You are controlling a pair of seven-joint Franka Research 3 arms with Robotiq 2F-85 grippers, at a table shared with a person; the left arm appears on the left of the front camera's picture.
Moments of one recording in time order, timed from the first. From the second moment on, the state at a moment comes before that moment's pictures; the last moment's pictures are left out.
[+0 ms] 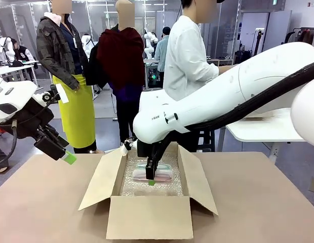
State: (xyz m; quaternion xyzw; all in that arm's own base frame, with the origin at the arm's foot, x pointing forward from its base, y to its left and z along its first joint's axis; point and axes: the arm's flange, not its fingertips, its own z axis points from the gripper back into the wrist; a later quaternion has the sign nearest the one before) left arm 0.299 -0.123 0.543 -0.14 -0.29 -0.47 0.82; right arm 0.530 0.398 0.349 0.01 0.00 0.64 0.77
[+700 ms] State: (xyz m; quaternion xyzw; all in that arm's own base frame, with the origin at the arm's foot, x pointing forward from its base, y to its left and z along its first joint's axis) left arm 0.299 -0.123 0.543 -0.14 -0.29 -0.47 0.82; right arm 0.533 0.394 0.332 0.03 0.01 0.66 0.75
